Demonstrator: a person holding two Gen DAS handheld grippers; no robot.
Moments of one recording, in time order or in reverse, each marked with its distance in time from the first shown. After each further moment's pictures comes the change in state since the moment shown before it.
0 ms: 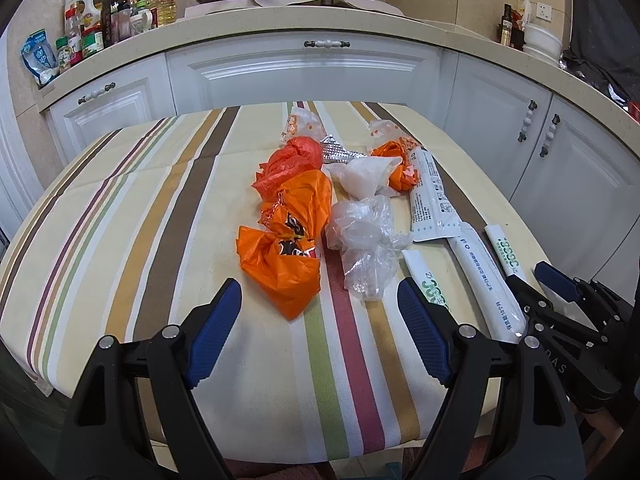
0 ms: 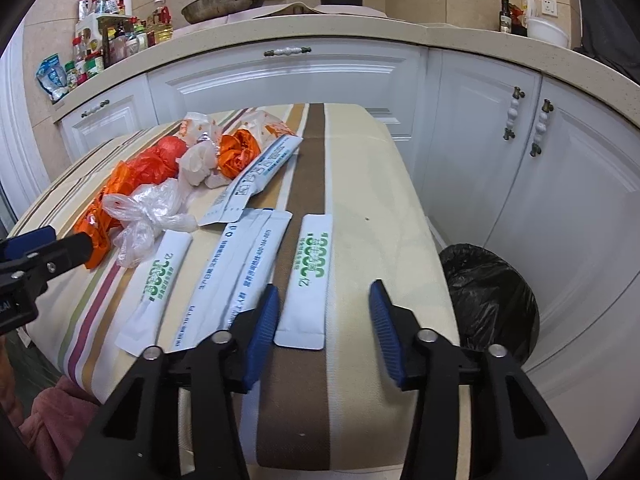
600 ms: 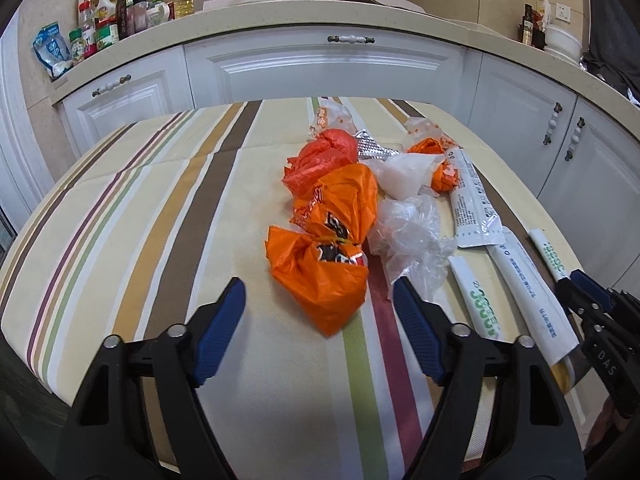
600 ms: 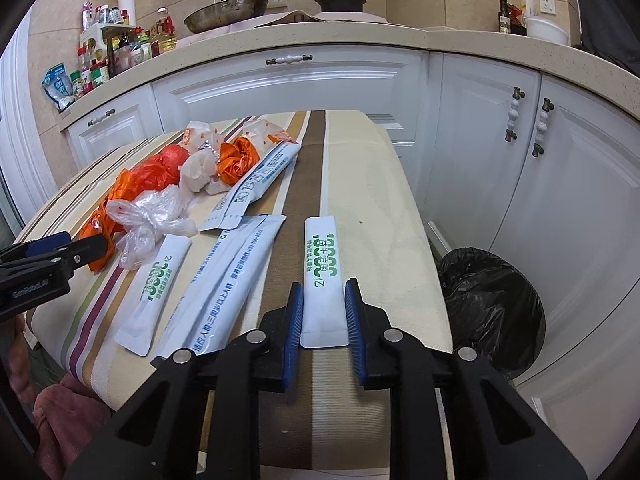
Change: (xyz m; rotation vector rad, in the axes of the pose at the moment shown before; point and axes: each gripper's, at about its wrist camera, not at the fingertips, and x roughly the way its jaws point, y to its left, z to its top) left arm 0.023 0.017 0.000 -0.012 -0.009 0.070; right arm -0.001 -0.011 -0.001 0.023 -0.023 0.032
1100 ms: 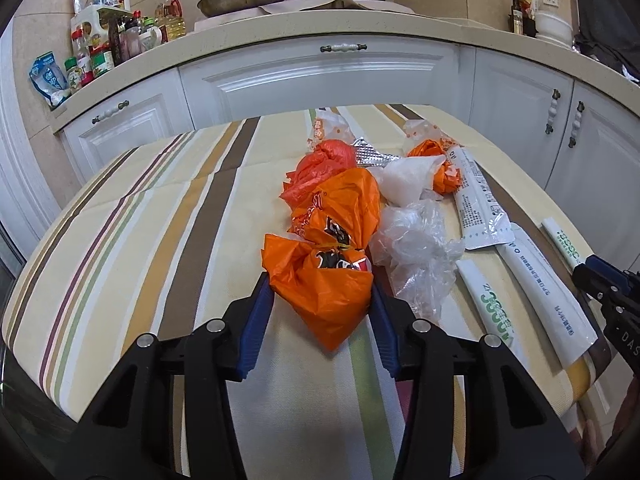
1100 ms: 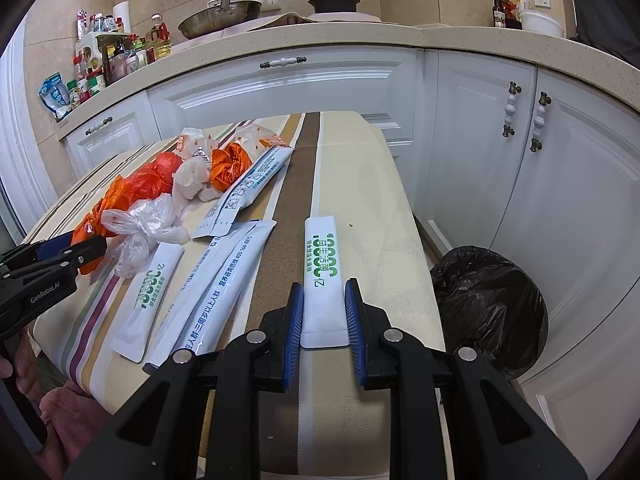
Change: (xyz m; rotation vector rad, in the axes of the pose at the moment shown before) left arm 0.001 -0.007 0.001 0.061 -0.041 0.033; right arm 0.001 -0.006 0.001 0.023 -0.007 0.011
